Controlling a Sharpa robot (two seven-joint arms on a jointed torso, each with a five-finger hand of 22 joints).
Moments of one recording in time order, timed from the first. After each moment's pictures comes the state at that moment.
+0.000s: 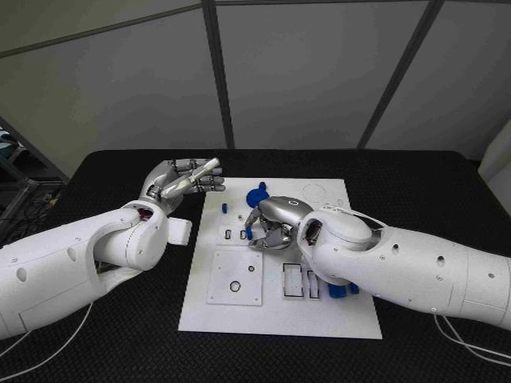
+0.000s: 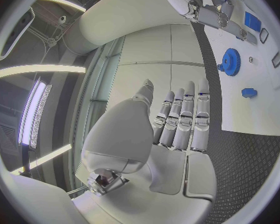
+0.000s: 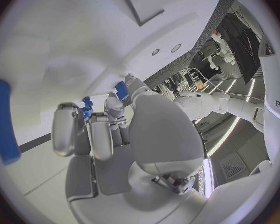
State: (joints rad) left arm 1.05 -0.89 0.15 1.54 -0.12 -0.40 0.42; left_hand 1.38 0.00 0.05 0.12 0.05 0.92 0.22 0.10 0.07 1.02 0.17 0.08 0.07 1.08 0.12 0.15 0.18 0.18 0.94 0.22 0.37 0.14; right arm 1.12 -0.55 0.01 1.50 -1.58 -0.24 -0.27; right_hand 1.38 -0.11 0.14 0.14 0.21 0.89 0.17 0.07 0.09 1.22 0.08 1.13 1.13 1.47 0.00 1.52 1.31 0.05 1.42 0.11 1.42 1.28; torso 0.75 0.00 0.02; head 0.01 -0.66
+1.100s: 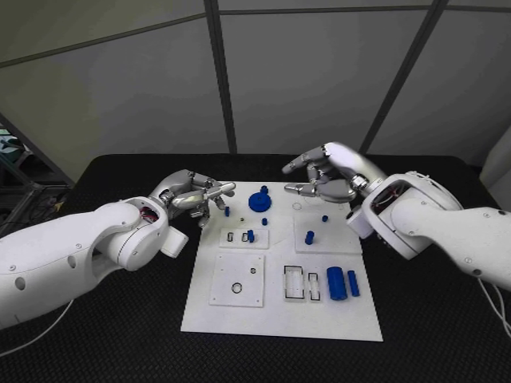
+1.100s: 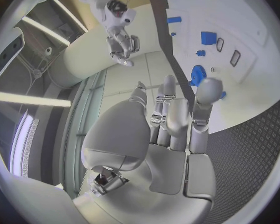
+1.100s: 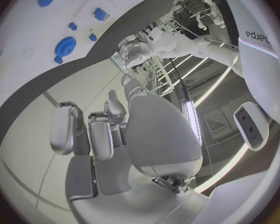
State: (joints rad) left arm 1.08 -0.92 0.15 1.56 -0.51 -0.25 0.05; left_hand 1.28 0.03 -0.06 0.20 0.06 1.04 0.12 0.26 0.15 1.24 0.04 0.53 0.41 1.46 -0.03 1.26 1.18 0.13 1.30 0.08 1.08 0.79; right arm 1.19 -0.84 0.11 1.63 -1.09 -0.44 0.12; right_hand 1.44 -0.09 0.10 0.17 0.28 0.94 0.16 0.16 0.10 1.25 0.07 1.19 1.15 1.46 0.00 1.50 1.31 0.05 1.40 0.11 1.40 1.25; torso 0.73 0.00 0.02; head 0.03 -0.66
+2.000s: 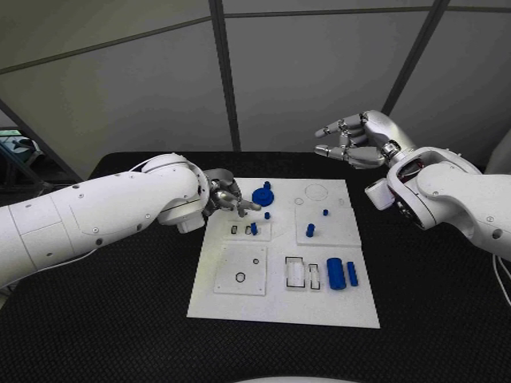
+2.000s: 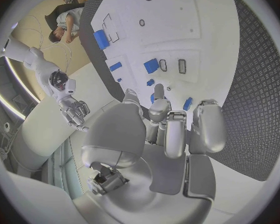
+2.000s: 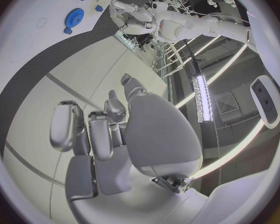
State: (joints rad) left arm 1.28 -0.68 -0.01 1.40 -1.00 0.05 -0.50; left_hand 1.17 0.05 -0.20 0.29 0.06 0.96 0.08 0.54 0.35 1.28 0.01 1.19 1.06 1.47 -0.04 1.54 1.31 0.06 1.40 0.06 1.38 1.23; right arm 1.22 -0.85 0.11 1.53 -0.86 -0.45 0.14; right_hand 1.44 -0.09 0.10 0.17 0.29 0.94 0.16 0.16 0.09 1.24 0.07 1.17 1.13 1.46 0.00 1.48 1.31 0.06 1.39 0.10 1.37 1.21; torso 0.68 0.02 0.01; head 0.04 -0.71
